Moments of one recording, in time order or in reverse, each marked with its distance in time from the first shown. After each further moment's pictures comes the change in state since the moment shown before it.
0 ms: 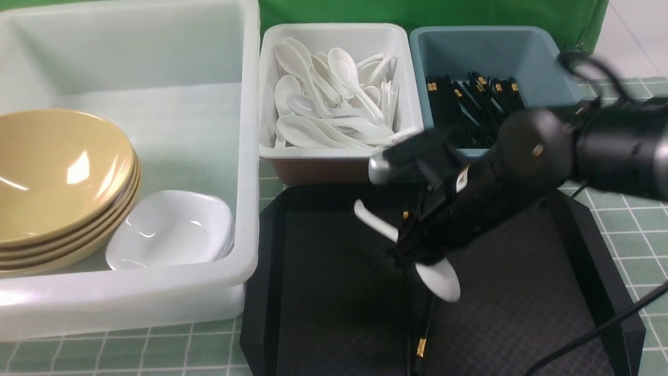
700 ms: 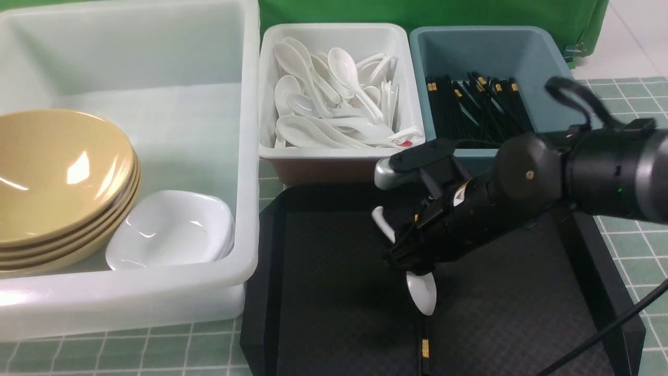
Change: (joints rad) right arm 0.000 0.087 0.089 0.027 -0.176 0.074; left arm 0.000 0.000 0.000 -0.003 0.027 -0.005
